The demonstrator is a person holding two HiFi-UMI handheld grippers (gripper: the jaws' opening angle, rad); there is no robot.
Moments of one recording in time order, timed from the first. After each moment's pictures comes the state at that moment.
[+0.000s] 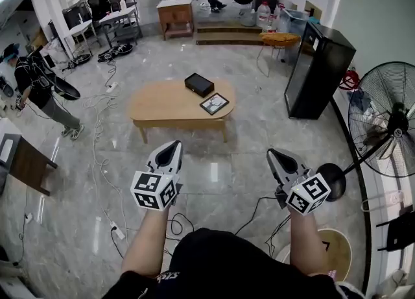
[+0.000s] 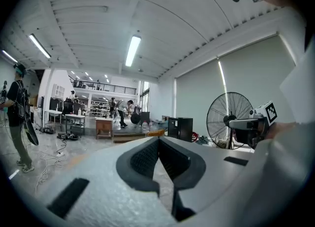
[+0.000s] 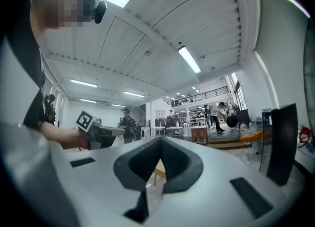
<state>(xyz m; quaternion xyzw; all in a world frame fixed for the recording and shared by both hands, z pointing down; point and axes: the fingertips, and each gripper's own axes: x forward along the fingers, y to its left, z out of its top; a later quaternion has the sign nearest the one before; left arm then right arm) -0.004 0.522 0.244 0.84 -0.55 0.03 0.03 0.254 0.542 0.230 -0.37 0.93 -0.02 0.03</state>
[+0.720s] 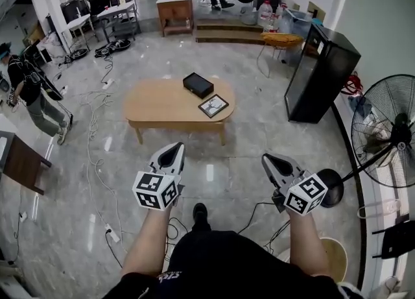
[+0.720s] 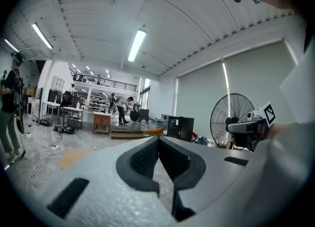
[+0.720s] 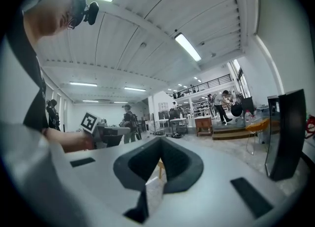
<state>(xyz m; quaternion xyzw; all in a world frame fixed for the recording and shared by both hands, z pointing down) -0.009 0.456 0.277 0.84 -0.54 0.02 0.07 0.231 0.481 0.263 -0.34 0.94 -0.07 0.00</state>
